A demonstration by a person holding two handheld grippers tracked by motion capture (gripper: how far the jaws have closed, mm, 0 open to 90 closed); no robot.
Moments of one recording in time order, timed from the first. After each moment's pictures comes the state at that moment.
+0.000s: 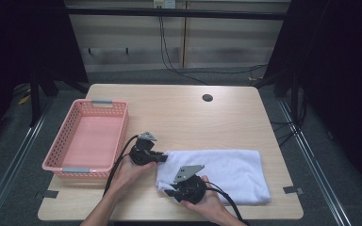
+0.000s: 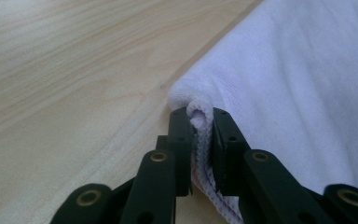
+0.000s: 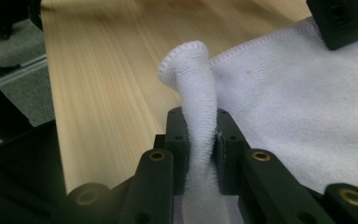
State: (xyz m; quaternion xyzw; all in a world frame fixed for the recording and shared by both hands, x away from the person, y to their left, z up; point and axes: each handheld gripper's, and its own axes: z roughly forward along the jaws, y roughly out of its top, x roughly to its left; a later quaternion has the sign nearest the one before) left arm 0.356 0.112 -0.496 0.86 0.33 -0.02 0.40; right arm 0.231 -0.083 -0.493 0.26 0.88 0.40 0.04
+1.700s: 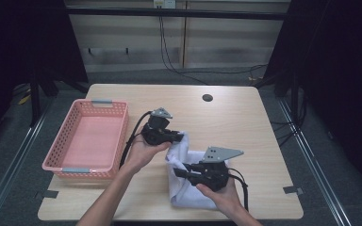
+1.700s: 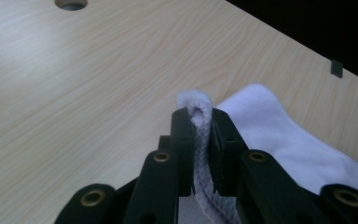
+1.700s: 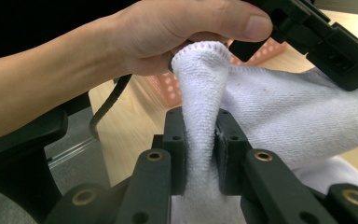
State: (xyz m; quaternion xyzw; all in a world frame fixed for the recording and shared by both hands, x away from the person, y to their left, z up) left arm 0.361 0.057 -0.398 0.86 0.28 0.01 0.43; right arm 0.226 -0.131 -0.410 0.30 0.78 0.55 0.05
